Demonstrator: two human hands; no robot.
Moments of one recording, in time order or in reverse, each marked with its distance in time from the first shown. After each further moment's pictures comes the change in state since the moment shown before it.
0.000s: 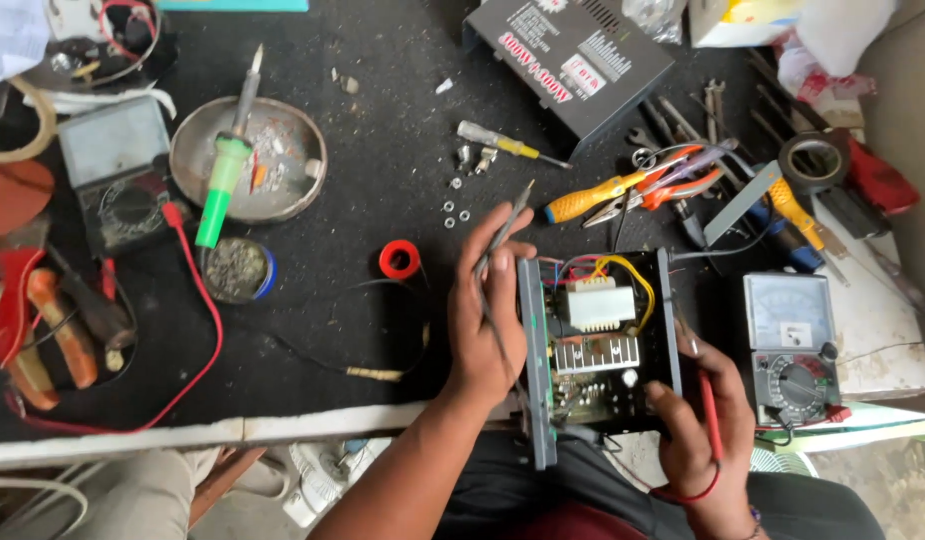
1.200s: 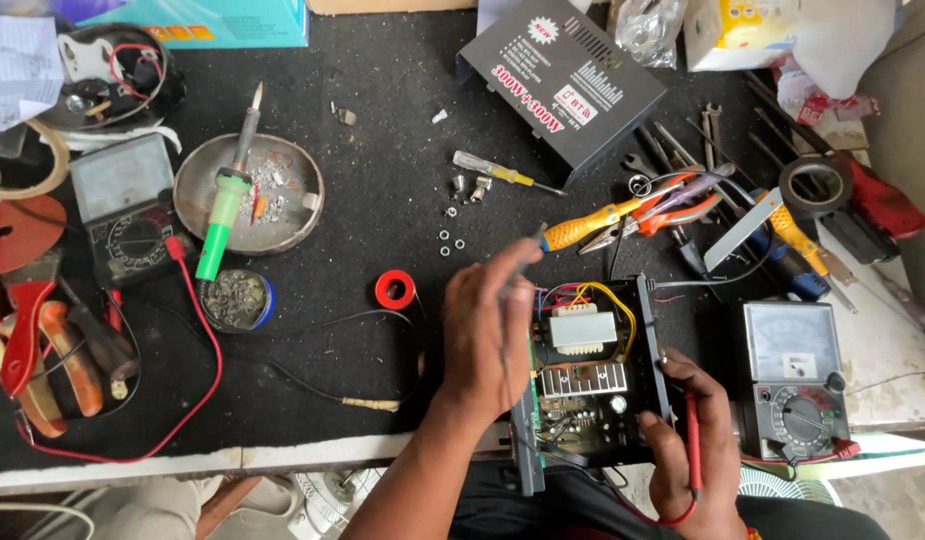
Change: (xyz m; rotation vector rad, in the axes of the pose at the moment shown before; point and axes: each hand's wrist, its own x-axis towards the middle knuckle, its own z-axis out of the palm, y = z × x) left_hand 0.015 -0.013 -0.003 0.573 -0.136 0.293; right_hand 0.002 0.018 -0.001 -0.099 -0.081 -0.034
